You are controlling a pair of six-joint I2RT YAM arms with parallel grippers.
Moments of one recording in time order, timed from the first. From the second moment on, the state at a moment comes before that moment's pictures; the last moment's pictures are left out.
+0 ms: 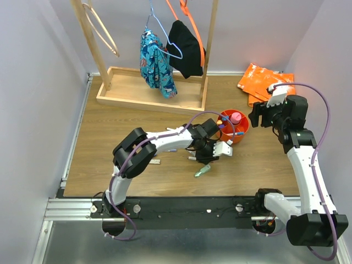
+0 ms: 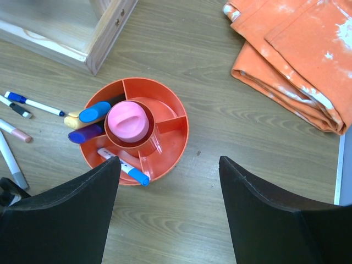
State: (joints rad) left arm -0.96 2.02 1.45 -0.55 0.46 0.64; right arm -0.05 0.99 0.99 -0.47 -0.26 -0.17
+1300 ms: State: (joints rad) left arm -0.82 2.03 1.57 0.64 1.15 -0.03; right arm -0.05 1.03 1.04 -0.49 -0.21 -0.15
